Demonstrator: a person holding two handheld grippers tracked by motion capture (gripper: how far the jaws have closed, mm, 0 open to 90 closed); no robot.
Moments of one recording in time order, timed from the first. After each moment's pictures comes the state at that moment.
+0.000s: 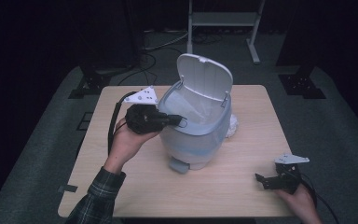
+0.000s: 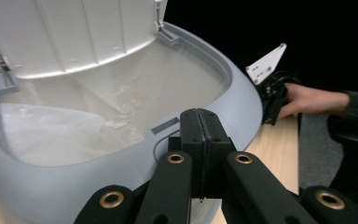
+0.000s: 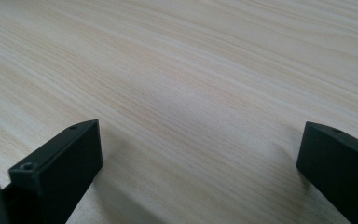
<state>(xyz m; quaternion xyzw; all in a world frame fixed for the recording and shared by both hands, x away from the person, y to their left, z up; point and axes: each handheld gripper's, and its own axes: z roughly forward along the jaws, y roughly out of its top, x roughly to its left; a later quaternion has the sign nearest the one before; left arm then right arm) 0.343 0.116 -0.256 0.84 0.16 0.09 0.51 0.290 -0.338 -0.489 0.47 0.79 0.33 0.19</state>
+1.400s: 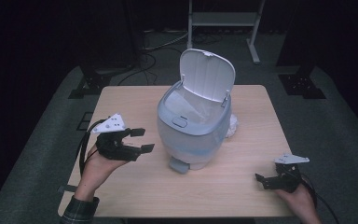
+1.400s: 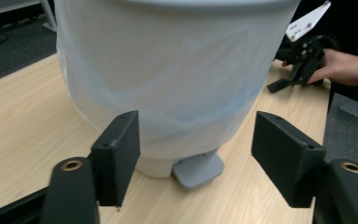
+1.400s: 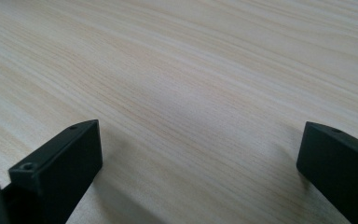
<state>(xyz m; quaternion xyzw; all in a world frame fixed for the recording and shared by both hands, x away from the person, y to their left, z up) 0.309 0.193 -0.318 0.82 0.24 0.11 0.50 0.291 -0.338 -0.489 0.47 0.79 0.33 0.19</state>
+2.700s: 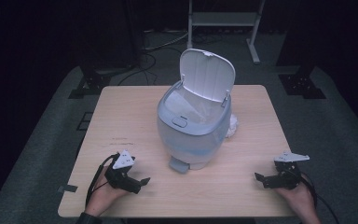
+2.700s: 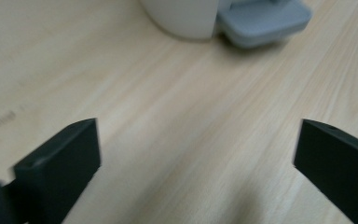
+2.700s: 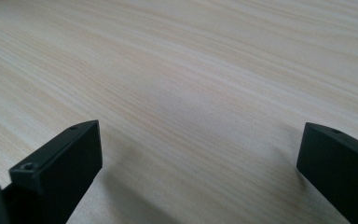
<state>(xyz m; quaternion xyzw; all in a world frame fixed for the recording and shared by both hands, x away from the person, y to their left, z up) 0.298 0.206 -0.462 0.86 0.30 0.14 0.38 0.293 -0.337 -0.484 0.48 0.79 0.34 0.17</state>
